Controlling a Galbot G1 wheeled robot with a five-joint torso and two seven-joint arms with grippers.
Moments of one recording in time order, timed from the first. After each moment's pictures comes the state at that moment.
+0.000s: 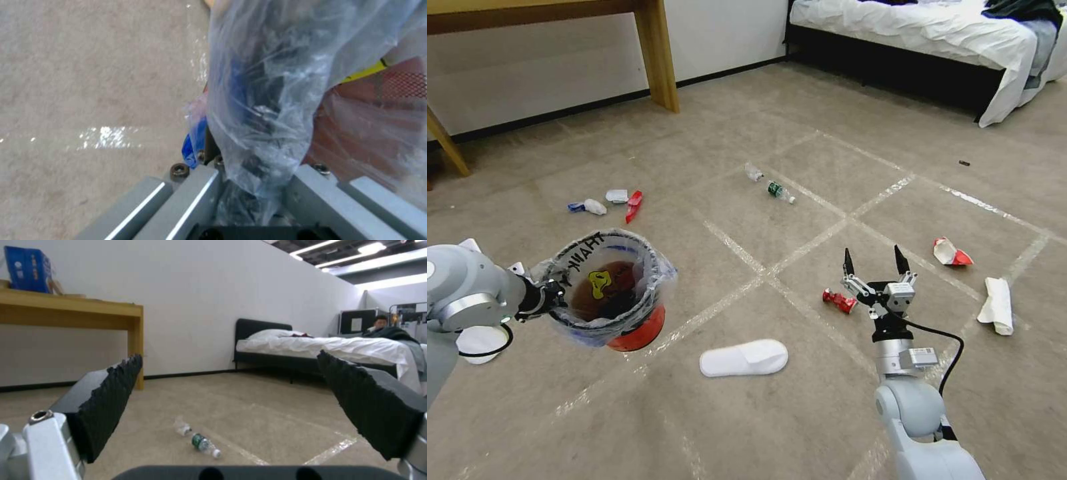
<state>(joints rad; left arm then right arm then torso) 0.94 -0.64 -0.58 -1.93 -2.27 0.63 -1.42 -1.30 1.37 0.51 1.86 0.14 0.37 0.04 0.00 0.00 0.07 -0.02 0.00</state>
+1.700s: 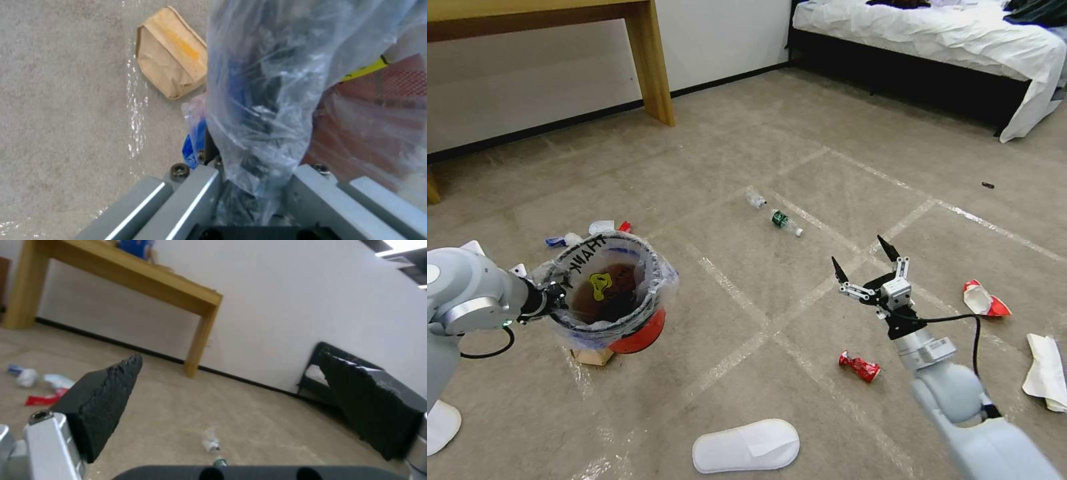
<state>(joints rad) 0.96 -0.64 -0.58 -1.95 -2.25 0.62 -1.41 -1.24 0.94 0.40 1.82 0.23 0.44 -0.10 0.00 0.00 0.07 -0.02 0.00</state>
